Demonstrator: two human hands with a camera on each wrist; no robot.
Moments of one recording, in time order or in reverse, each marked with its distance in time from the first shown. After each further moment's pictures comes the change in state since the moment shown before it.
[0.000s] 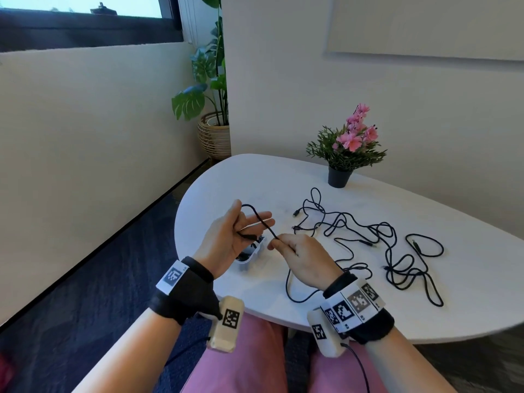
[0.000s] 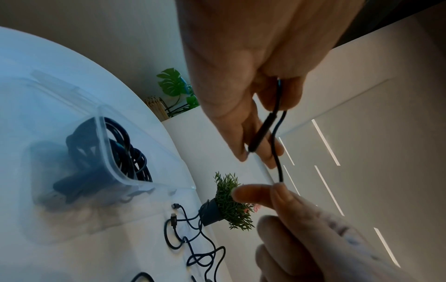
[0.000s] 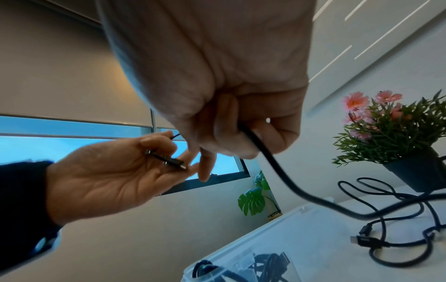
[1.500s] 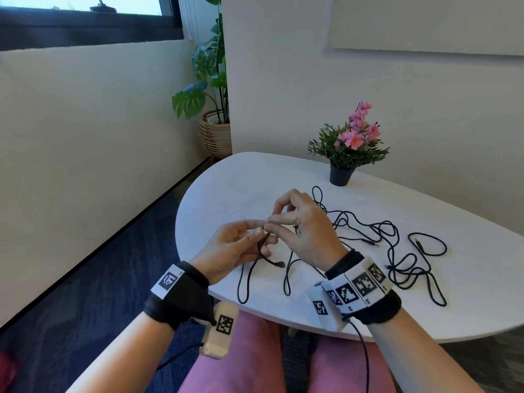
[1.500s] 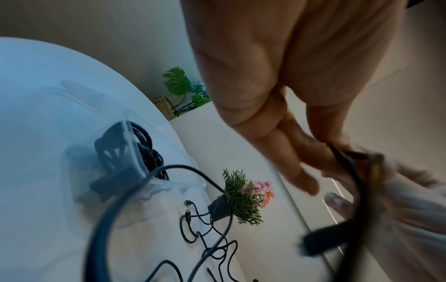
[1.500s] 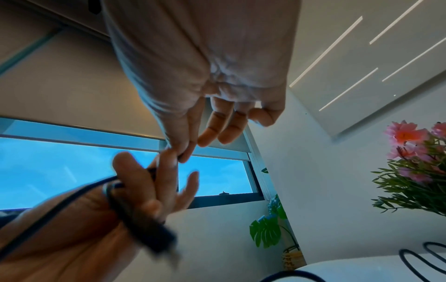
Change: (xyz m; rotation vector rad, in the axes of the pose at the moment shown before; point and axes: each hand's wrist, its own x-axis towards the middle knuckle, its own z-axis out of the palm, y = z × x) left_hand -0.008 -0.012 -0.010 0.131 -0.195 -0.062; right_hand 0.020 -0.017 -0.022 -0.056 0.337 -0.428
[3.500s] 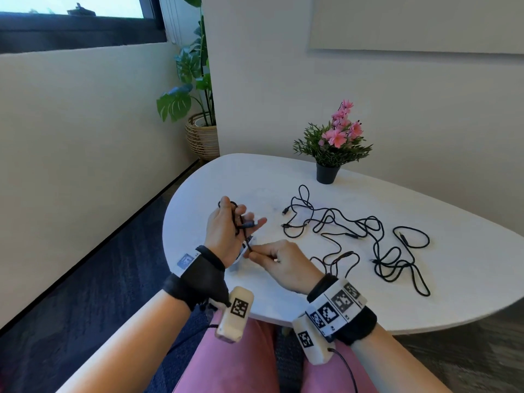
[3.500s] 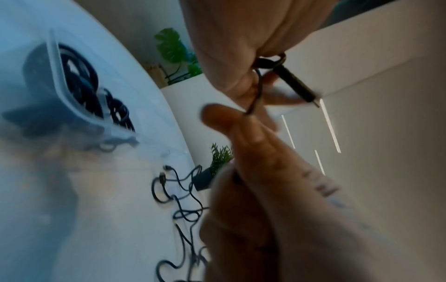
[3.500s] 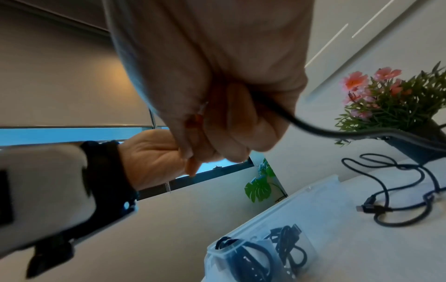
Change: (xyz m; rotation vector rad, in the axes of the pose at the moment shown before) left_hand 0.044 0.006 0.029 -0.361 0.442 0.109; right_hand -0.042 0.003 0.028 0.323 -0.345 0.426
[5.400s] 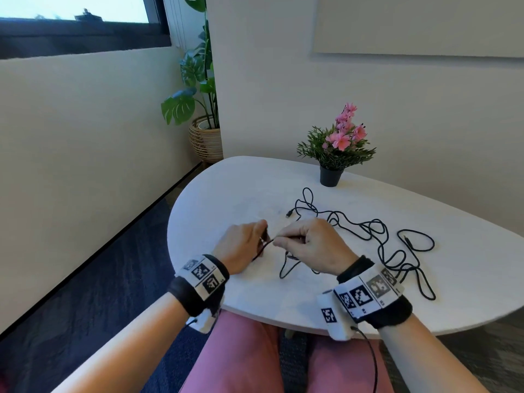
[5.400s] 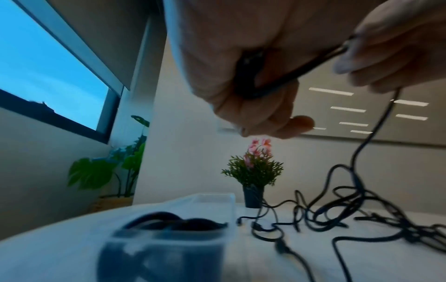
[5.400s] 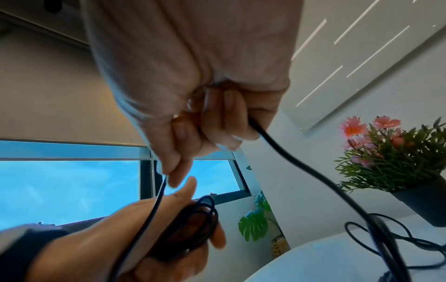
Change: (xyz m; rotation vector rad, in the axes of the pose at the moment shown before) left_hand 0.002 -0.007 -0.023 1.485 -0.308 0.343; right_hand -0.003 -0.018 -0.053 -0.209 0.149 -0.114
